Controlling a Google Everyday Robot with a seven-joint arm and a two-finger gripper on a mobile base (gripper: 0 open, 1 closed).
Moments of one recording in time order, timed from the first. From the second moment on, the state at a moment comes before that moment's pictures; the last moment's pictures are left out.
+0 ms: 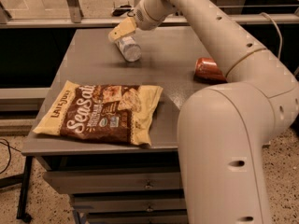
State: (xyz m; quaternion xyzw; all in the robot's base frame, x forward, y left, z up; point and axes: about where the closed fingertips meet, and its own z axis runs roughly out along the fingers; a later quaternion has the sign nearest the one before) arm 0.815 0.049 0.885 -0.32 0.87 0.20 0.32
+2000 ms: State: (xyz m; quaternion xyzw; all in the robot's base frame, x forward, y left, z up) arm 0.801 0.040 0.872 -0.39 0.87 0.04 0.29
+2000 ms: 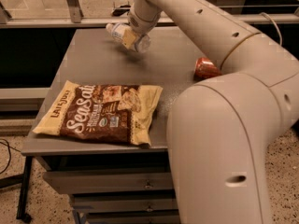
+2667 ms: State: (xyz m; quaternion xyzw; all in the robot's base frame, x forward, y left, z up) arm 0.746 0.006 0.920 -0.42 0.81 0.14 0.37
